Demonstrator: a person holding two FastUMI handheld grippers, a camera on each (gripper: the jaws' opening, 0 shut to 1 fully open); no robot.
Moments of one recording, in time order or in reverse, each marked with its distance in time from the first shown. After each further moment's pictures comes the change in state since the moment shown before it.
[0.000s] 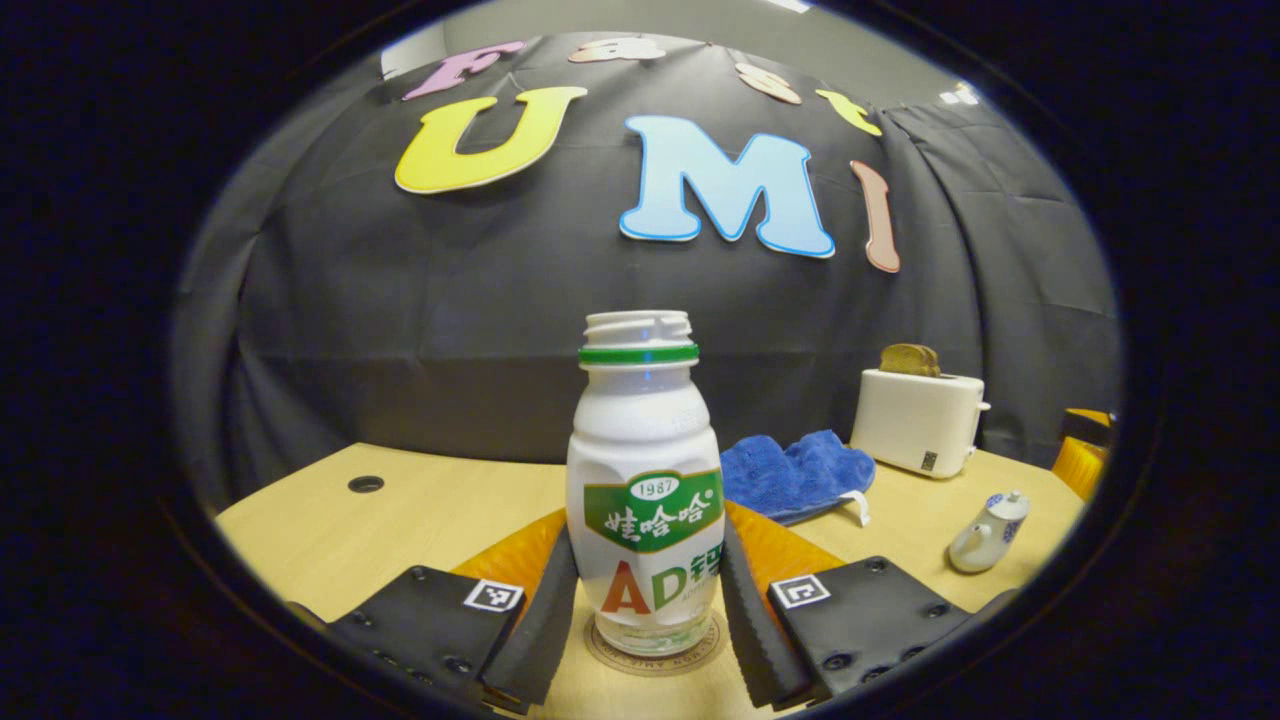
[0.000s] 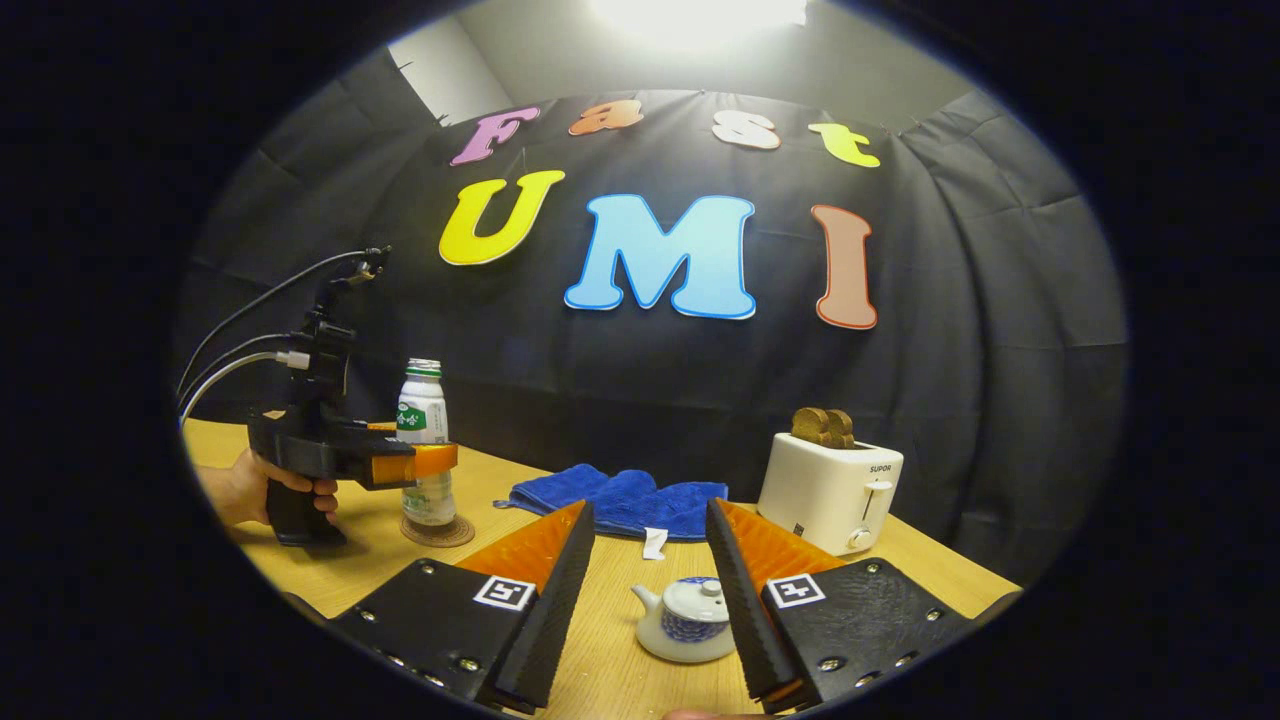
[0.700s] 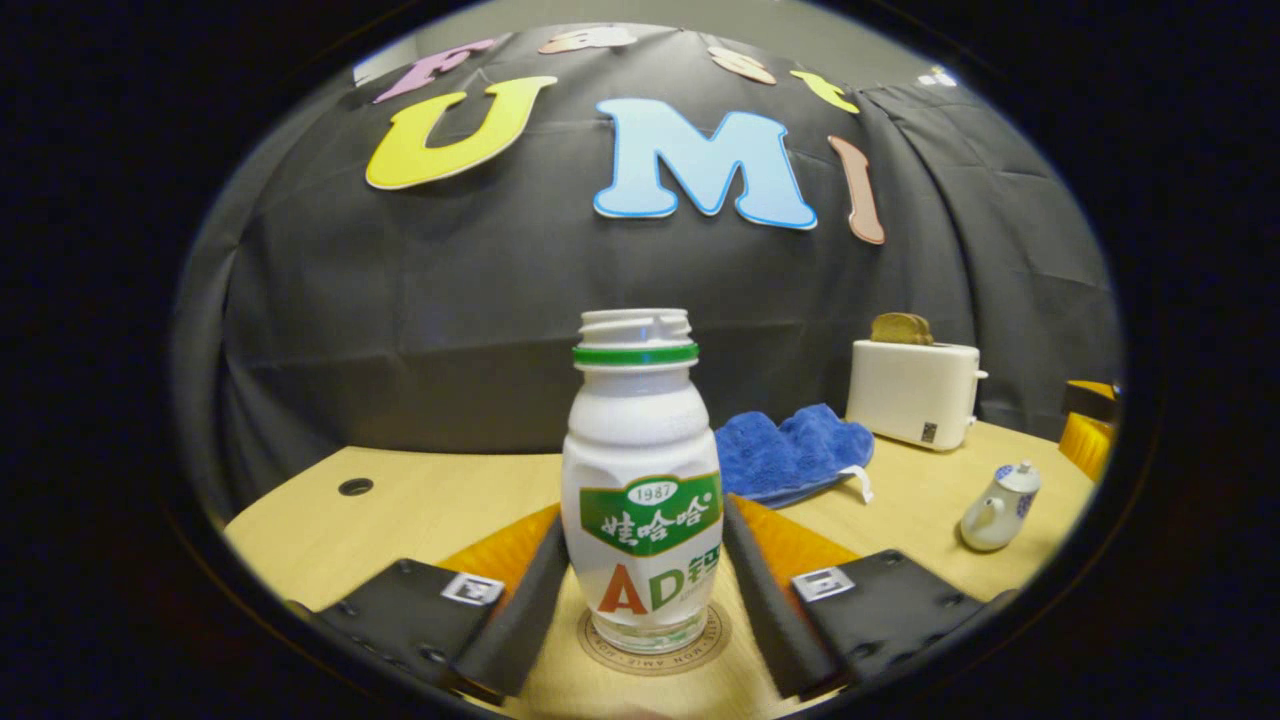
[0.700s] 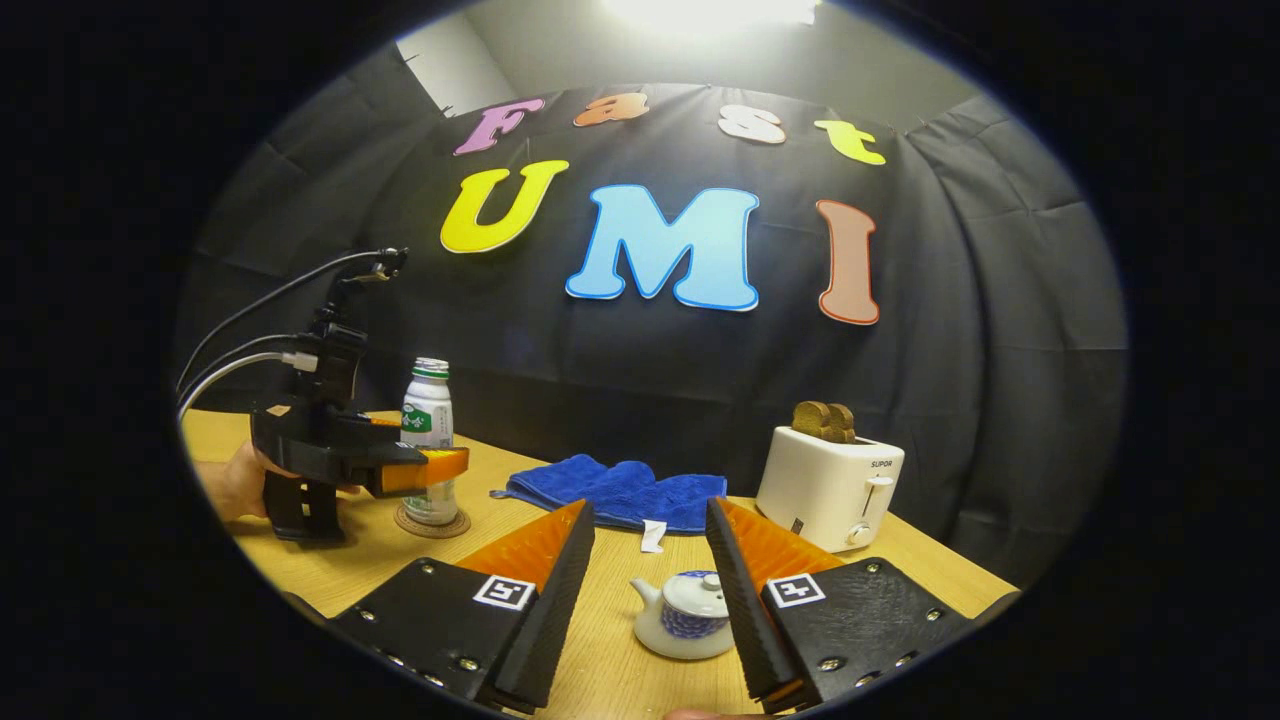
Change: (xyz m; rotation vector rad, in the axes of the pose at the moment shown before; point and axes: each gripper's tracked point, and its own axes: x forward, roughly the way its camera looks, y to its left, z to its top) left arm 0.005 -0.011 -0.012 0.052 0.035 -0.044; right arm 0.002 0.002 -0.006 -0.010 0.019 0.001
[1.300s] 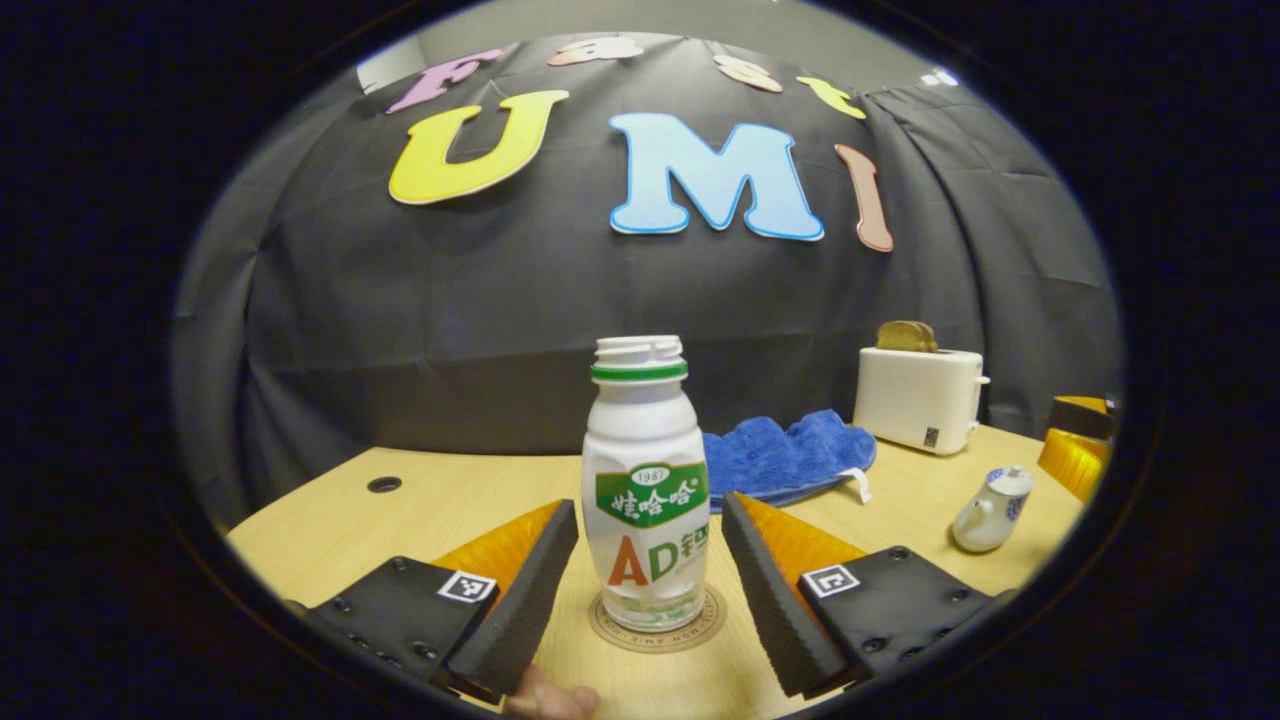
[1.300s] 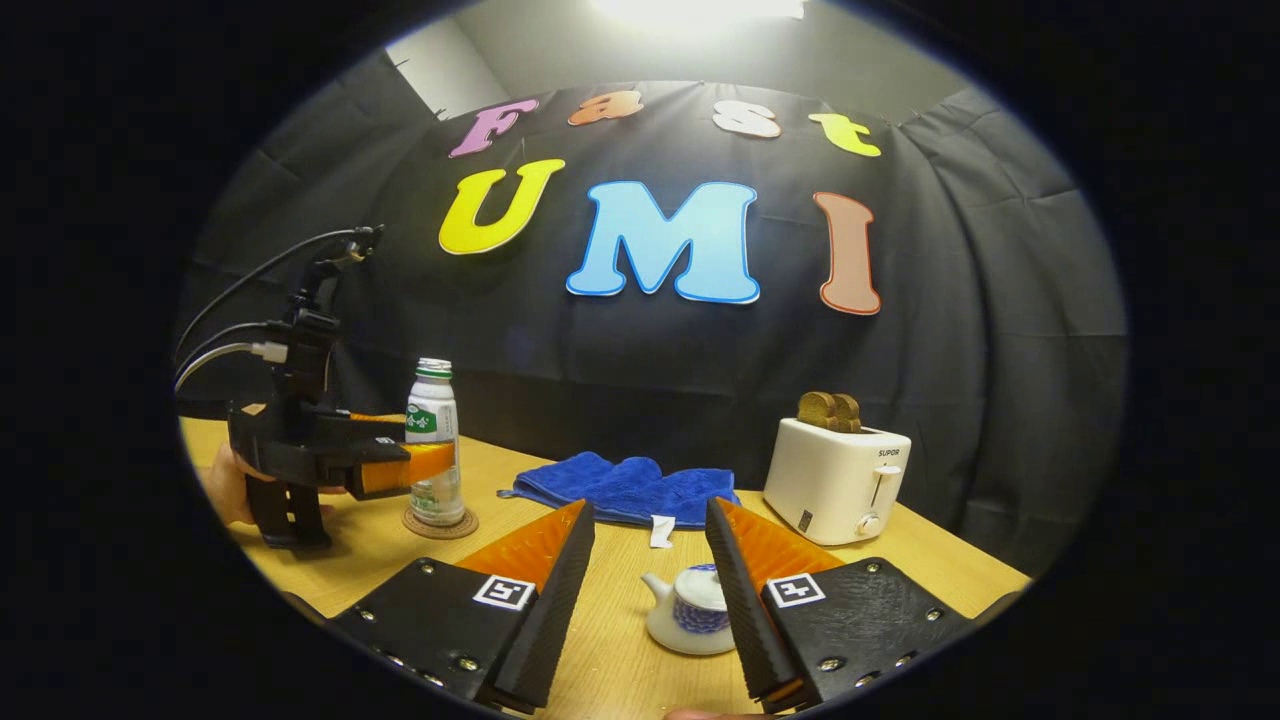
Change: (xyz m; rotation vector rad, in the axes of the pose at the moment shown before) left arm -0.038 0.001 0.004 0.004 -0.010 0.074; right arm -0.001 0.008 -0.004 0.034 0.004 0.011
